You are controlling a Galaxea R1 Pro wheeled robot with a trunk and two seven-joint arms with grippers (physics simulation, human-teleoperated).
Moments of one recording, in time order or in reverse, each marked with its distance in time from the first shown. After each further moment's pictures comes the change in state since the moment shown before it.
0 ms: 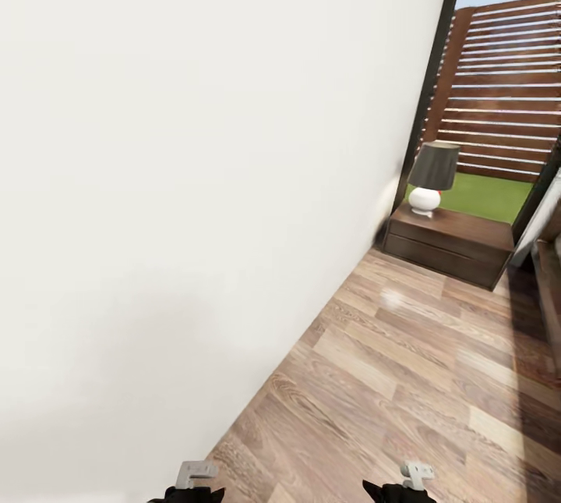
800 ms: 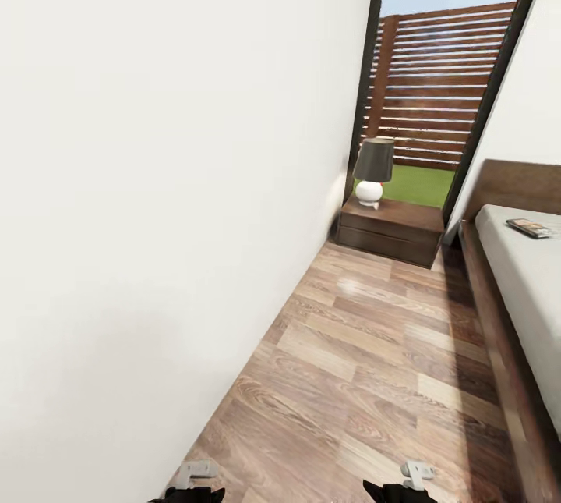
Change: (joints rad) left arm 0.000 -0.001 0.000 0.001 0.008 0.000 -0.001; right arm 0.000 -0.002 0.000 0.000 0.000 0.000 0.000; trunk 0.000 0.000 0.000
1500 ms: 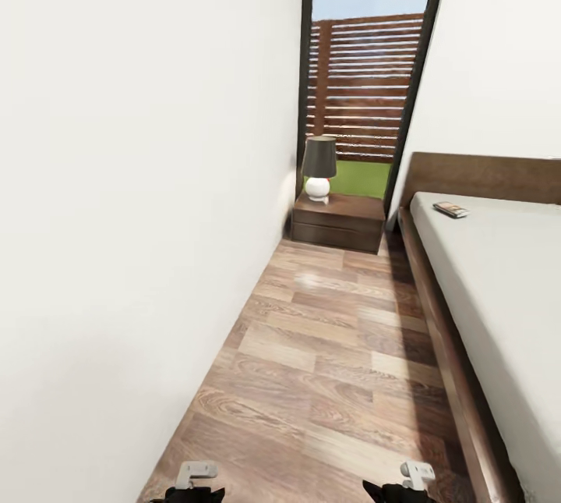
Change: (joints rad) left arm 0.000 0.000 0.000 0.000 0.000 0.000 0.000; right arm 0.000 0.002 0.000 0.000 0.000 0.000 0.000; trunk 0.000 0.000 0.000
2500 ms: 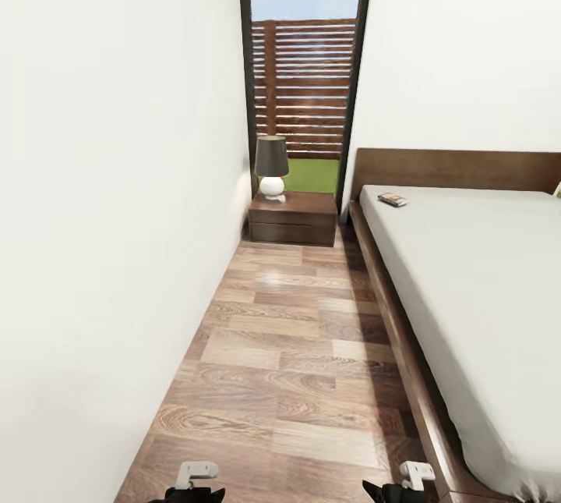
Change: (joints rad) left arm 0.001 0.000 0.001 -0.001 0.000 0.000 0.000; right arm 0.000 0.000 0.001 0.000 0.000 0.000 0.001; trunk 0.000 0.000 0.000
